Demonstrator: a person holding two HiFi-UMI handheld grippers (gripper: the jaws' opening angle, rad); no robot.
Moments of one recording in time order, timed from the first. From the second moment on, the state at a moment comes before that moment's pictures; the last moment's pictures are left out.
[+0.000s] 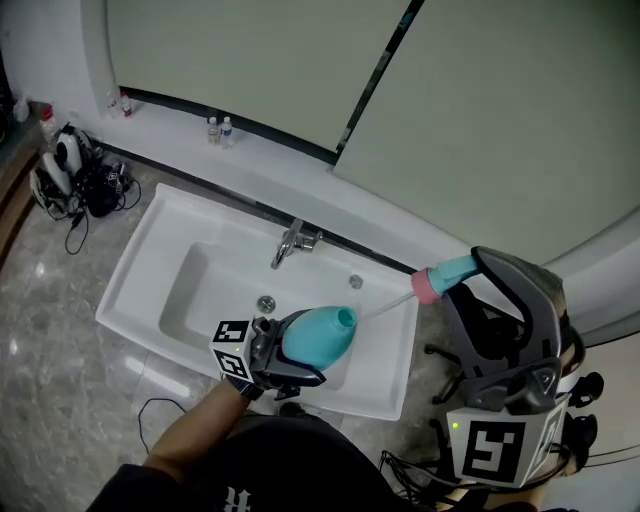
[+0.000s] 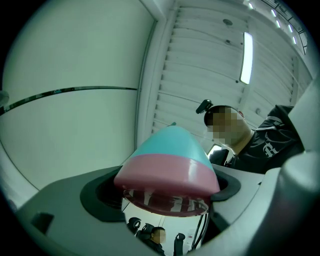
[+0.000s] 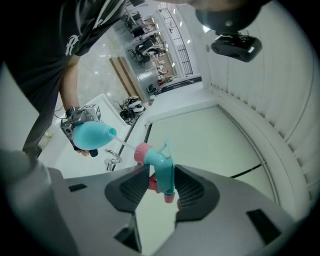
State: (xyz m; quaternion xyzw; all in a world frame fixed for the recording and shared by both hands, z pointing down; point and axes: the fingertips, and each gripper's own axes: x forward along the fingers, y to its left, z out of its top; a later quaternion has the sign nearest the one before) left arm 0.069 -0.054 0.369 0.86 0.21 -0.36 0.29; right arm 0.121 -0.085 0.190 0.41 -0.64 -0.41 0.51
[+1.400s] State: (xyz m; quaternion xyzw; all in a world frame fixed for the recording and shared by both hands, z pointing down) left arm 0.075 -0.061 0.380 0.87 0.19 -0.34 0.31; right arm 0.069 -0.095 0.265 0.30 -0.58 -0.49 0.58
